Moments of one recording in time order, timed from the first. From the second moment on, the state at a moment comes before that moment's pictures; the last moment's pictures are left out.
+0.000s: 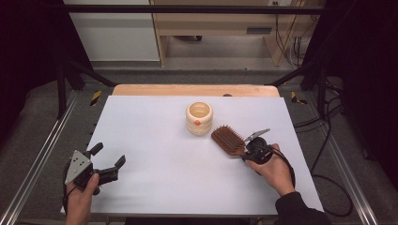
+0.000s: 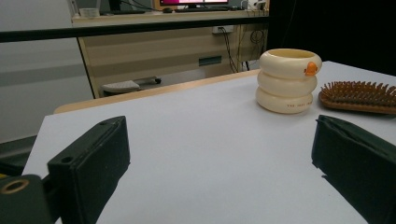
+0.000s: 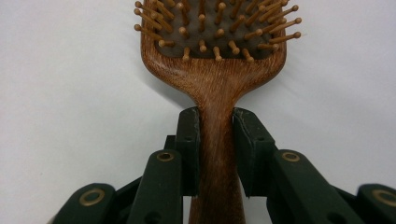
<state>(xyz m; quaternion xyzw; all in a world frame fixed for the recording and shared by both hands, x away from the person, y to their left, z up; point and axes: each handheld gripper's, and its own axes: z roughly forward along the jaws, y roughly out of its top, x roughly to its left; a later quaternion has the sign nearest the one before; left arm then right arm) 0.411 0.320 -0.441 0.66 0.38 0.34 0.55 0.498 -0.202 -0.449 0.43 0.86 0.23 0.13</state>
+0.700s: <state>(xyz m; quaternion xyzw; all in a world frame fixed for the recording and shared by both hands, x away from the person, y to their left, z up) 0.411 0.320 -0.441 0.66 0.38 0.34 0.55 0.512 -0.196 -0.453 0.45 0.87 0.19 0.08</state>
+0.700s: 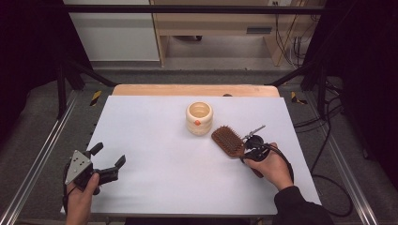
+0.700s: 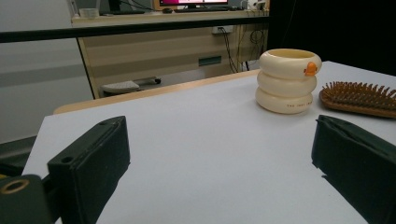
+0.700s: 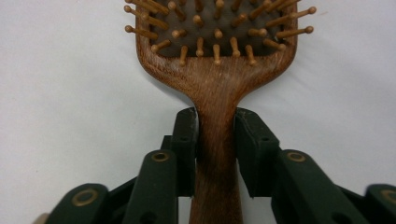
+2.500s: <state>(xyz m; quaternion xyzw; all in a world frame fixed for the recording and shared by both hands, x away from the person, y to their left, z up) 0.476 0.137 -0.348 0.68 0.32 0.18 0.63 0.462 -0.202 -0.417 0.42 0.76 0.45 0.21</state>
